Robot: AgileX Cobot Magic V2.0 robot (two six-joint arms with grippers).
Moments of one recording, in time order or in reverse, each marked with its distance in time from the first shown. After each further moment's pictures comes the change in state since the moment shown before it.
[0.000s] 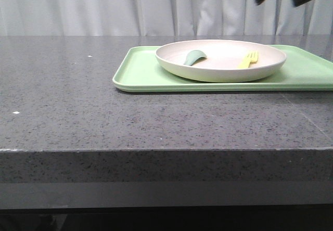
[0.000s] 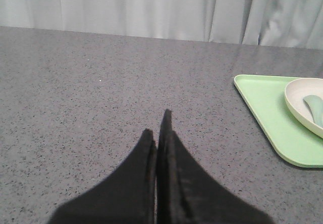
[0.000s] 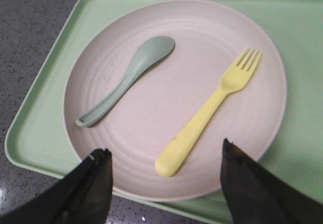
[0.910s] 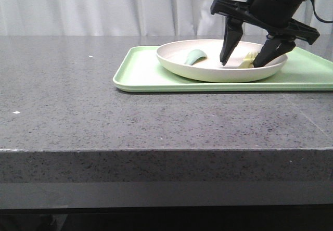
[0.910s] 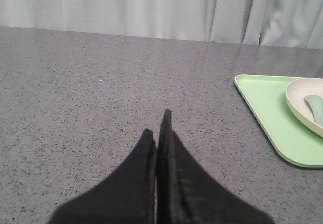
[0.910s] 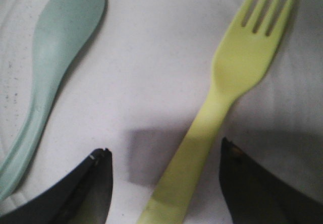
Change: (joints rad) left arm 0.000 0.000 0.000 0.000 0.000 0.000; right arm -0.038 0.452 -0.338 0.000 0.234 0.186
